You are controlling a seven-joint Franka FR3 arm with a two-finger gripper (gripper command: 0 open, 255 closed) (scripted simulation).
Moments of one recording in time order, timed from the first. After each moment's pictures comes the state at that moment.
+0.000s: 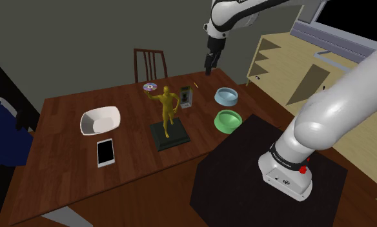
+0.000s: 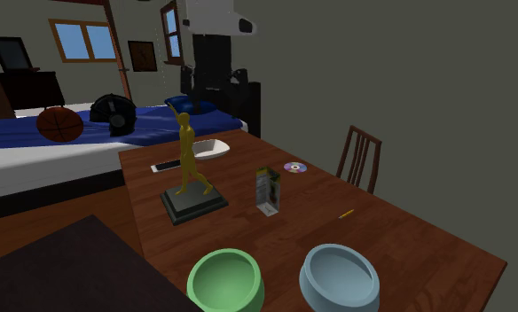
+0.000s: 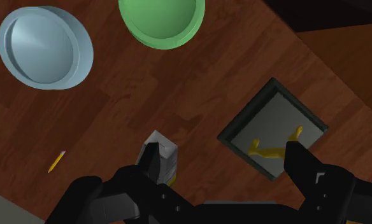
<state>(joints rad) 0.06 -0.23 -0.15 -2.32 0.00 2.08 -0.43</state>
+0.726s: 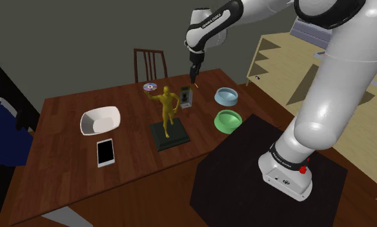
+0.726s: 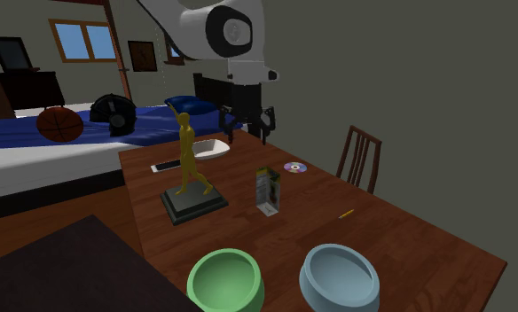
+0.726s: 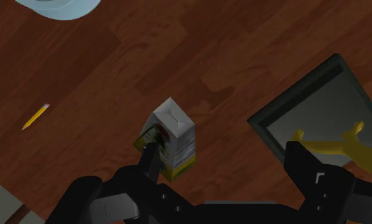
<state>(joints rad) 0.07 0.20 -0.15 -2.09 0.04 2.28 -0.62</state>
